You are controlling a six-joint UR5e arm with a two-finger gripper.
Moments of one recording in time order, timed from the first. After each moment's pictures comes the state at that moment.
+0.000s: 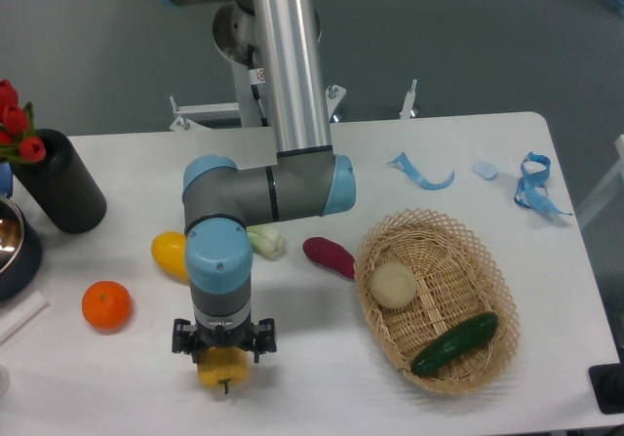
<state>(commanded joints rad) 2.17 -2.22 -1.50 -0.85 1.47 0.14</state>
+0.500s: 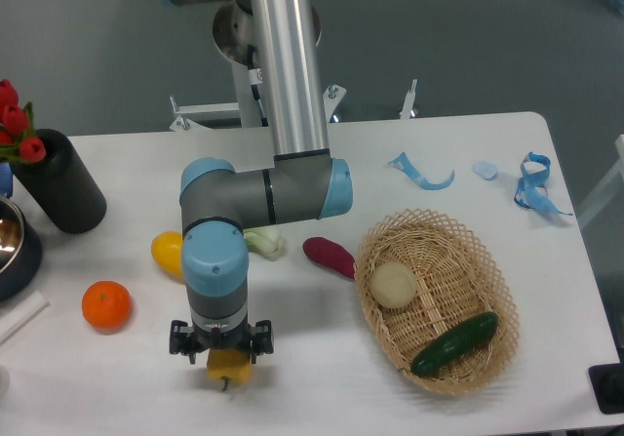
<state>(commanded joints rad) 2.15 -2.22 -1.50 -0.85 1.48 0.13</state>
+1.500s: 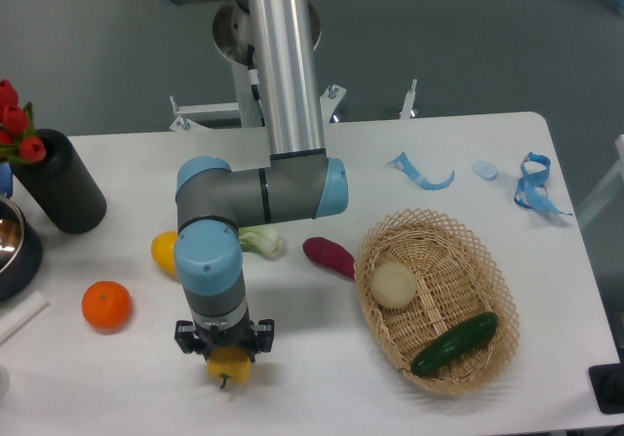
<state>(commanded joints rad) 2.16 -2.18 -1.50 -0.85 1.54 0.15</state>
